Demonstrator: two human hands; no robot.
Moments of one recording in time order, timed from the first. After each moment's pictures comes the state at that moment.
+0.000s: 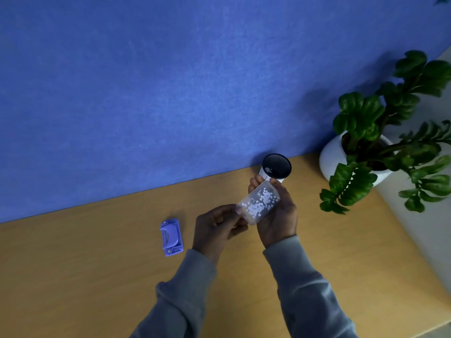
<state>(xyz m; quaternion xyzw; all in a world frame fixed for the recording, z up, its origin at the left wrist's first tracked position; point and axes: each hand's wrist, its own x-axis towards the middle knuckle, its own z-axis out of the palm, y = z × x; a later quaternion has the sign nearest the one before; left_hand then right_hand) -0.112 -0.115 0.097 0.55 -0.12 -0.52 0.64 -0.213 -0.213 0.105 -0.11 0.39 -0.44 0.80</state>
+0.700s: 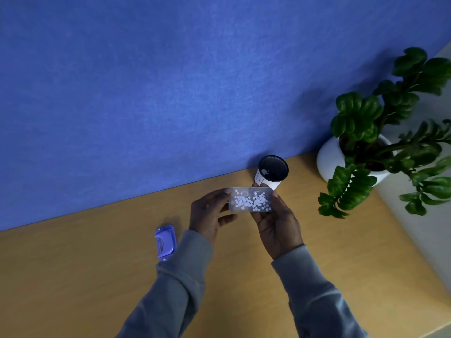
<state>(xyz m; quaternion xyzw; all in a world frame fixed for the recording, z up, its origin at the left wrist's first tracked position) -0.085 -0.165 0.074 0.55 -0.07 -0.53 0.64 -0.231 -0.218 0.093 -0.10 0.37 -0.45 0.81</state>
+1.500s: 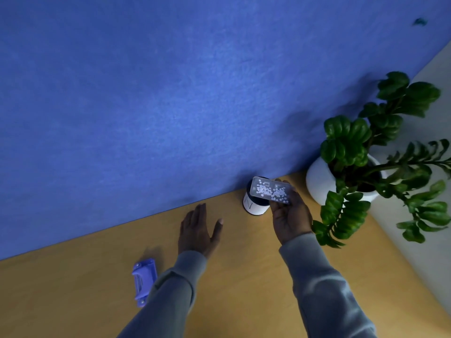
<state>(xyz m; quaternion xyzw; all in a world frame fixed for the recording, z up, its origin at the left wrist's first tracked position) -0.067 -0.206 -0.030 0.84 -0.47 -0.16 0.20 -0.238 -0.319 0.081 -0.08 0.40 -0.56 0.72</state>
